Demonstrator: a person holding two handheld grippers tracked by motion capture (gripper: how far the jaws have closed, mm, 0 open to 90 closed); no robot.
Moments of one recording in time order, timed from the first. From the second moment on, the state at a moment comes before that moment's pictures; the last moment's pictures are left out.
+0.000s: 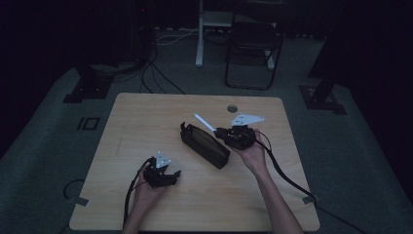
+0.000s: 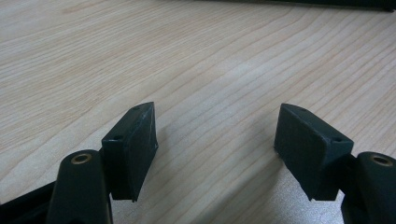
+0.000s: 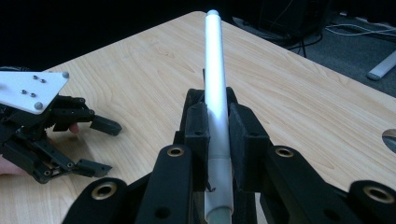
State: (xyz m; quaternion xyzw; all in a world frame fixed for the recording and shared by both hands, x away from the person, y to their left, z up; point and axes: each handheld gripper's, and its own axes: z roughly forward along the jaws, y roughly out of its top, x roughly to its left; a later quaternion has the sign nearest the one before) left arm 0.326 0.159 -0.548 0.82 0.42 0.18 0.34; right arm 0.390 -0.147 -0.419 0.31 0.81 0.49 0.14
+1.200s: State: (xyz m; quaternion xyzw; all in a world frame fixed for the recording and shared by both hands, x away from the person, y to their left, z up) left arm 0.326 0.159 -0.548 0.82 0.42 0.18 0.35; right arm 0.403 -0.141 -0.432 0.32 0.80 0.48 0.14
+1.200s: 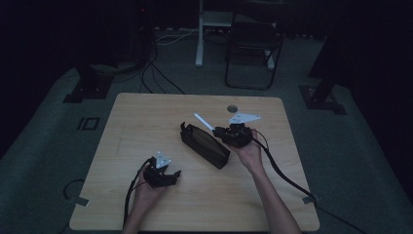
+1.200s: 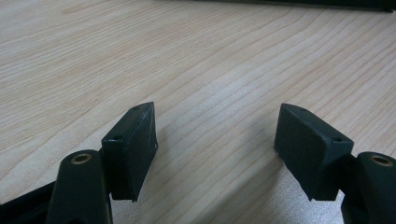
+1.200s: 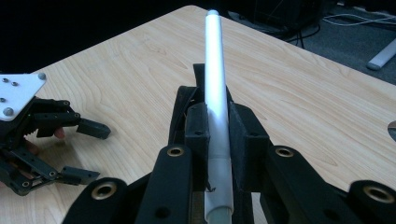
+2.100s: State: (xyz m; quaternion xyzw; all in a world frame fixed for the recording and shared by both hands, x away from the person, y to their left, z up) left arm 0.325 0.159 -0.548 0.82 0.42 0.18 0.35; right arm 0.404 -0.130 -0.449 0.32 0.81 0.47 0.13
